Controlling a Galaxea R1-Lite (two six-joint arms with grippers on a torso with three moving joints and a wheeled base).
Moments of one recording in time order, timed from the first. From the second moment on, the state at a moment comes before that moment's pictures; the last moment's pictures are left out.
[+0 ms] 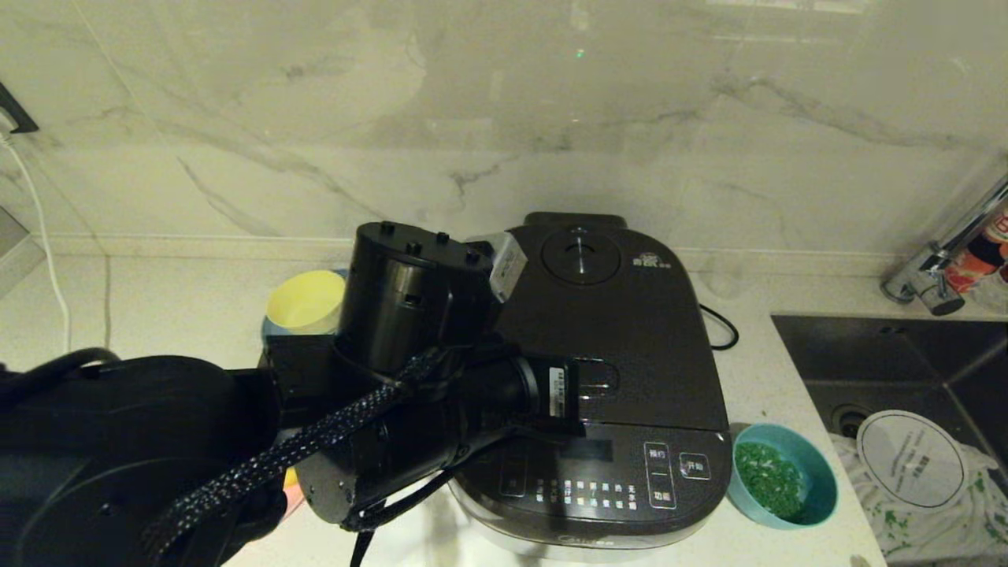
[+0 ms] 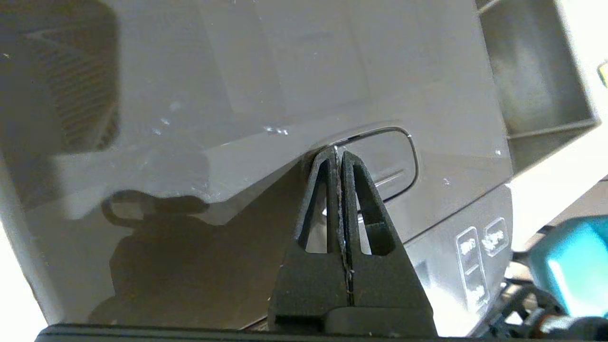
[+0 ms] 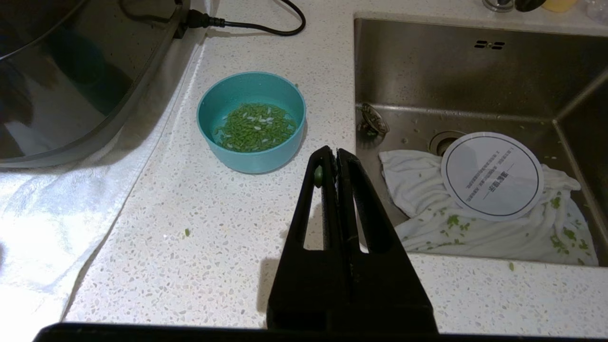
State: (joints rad) left arm -0.92 1.71 -1.04 -0.24 0.21 -0.39; right arm 0.00 0.00 0.00 0.00 0.00 0.01
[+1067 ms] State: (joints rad) left arm -0.92 1.62 -1.13 -0.25 0.23 -0.40; right arm 0.00 0.00 0.00 0.00 0.00 0.01
